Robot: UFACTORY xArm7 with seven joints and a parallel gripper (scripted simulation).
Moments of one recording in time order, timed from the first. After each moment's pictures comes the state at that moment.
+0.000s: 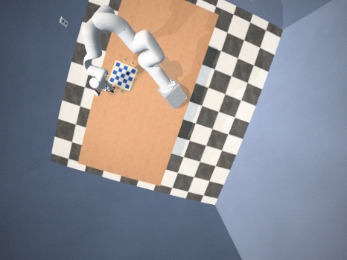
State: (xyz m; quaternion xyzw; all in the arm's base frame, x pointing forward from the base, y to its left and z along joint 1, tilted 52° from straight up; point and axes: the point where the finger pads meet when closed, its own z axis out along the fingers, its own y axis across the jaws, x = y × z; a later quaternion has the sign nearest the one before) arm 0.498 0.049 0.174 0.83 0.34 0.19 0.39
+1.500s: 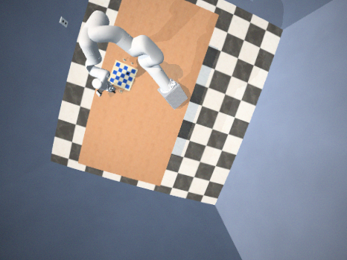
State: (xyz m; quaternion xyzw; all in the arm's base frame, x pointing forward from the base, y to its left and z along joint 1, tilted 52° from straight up) arm 0.518 0.032 0.153 0.83 0.34 0.19 0.39
